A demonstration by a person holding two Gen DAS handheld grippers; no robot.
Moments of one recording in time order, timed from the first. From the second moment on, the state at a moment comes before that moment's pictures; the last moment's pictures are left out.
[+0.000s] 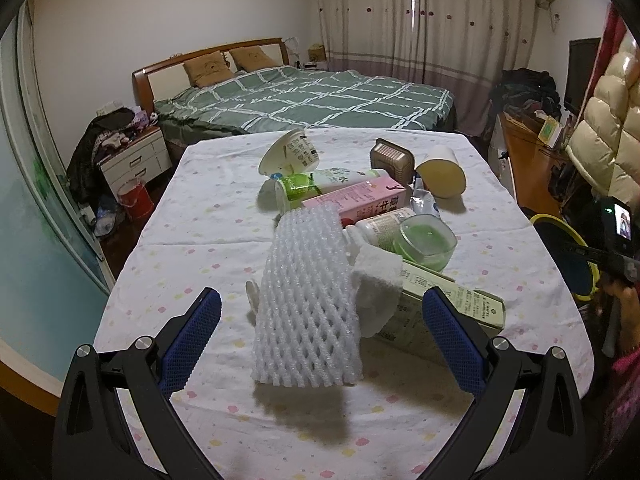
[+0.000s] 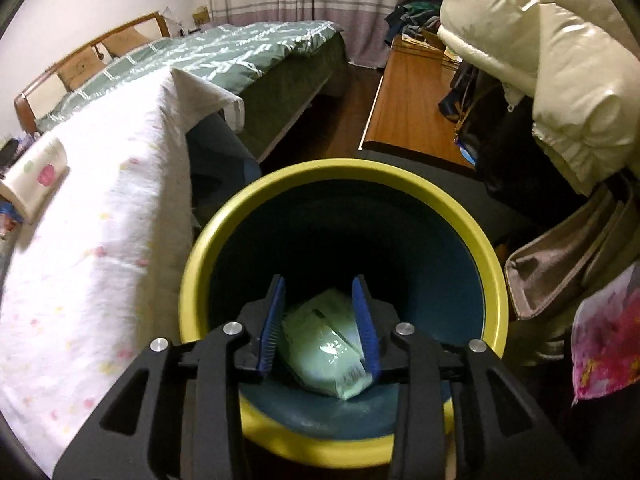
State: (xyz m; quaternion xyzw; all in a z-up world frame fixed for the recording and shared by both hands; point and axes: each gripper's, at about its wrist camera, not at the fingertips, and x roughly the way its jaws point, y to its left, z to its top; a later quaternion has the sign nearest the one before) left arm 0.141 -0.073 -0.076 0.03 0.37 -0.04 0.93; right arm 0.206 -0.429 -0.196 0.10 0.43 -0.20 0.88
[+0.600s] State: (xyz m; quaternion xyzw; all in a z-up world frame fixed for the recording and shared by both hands) left arm 0.185 -0.043 -0.104 0.00 0.41 -0.04 0.91; right arm 0.174 -0.395 -0.172 0.09 0.39 -0.18 0.90
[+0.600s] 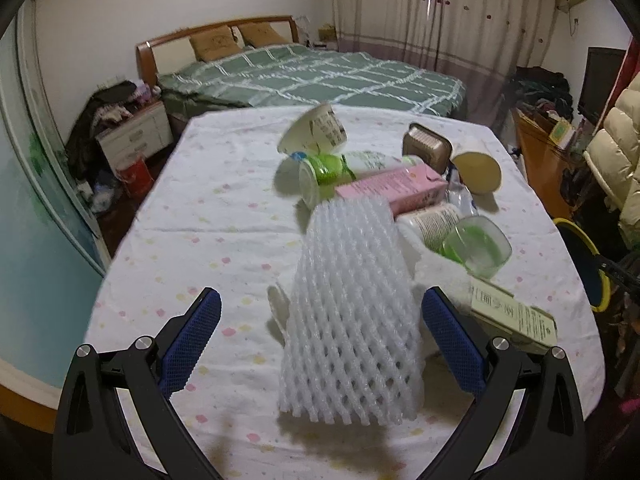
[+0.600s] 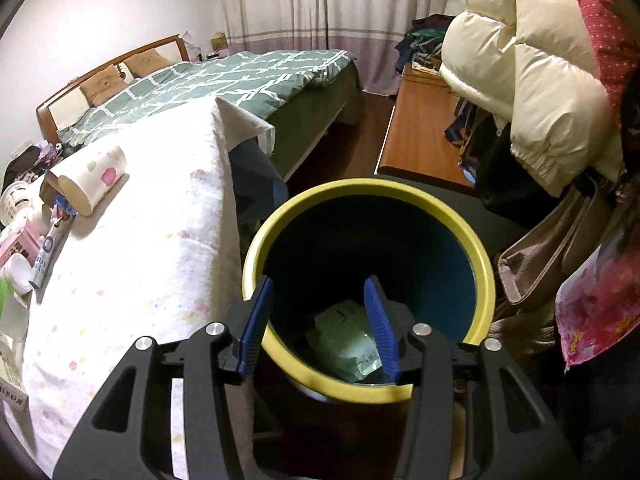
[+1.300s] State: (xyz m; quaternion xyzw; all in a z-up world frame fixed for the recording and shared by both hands) left arm 0.183 -0.034 -0.140 -0.01 0.46 -0.11 0.88; right arm 0.175 -0.382 -0.180 0.10 0.41 -0.15 0.90
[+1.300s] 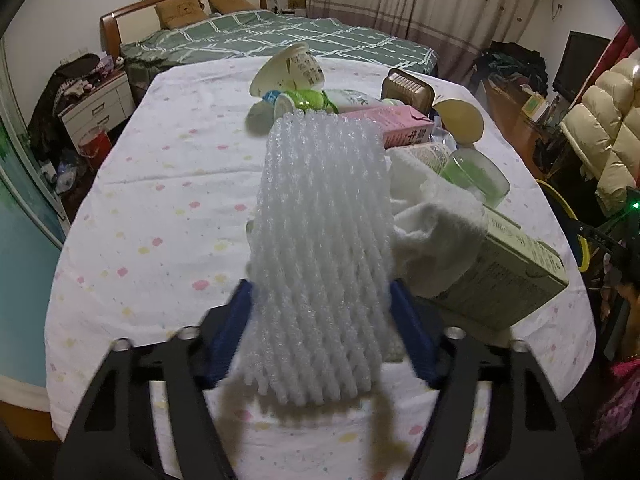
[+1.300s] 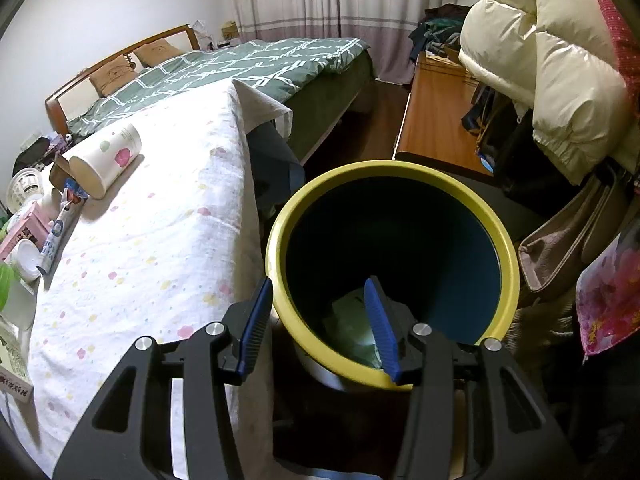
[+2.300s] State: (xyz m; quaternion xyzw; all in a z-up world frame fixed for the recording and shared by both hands) left arm 0.160 -0.236 -0.045 0.06 0.39 -0.34 0.86; right arm 0.080 -0.414 -0.159 0.12 0.36 -0.20 0.90
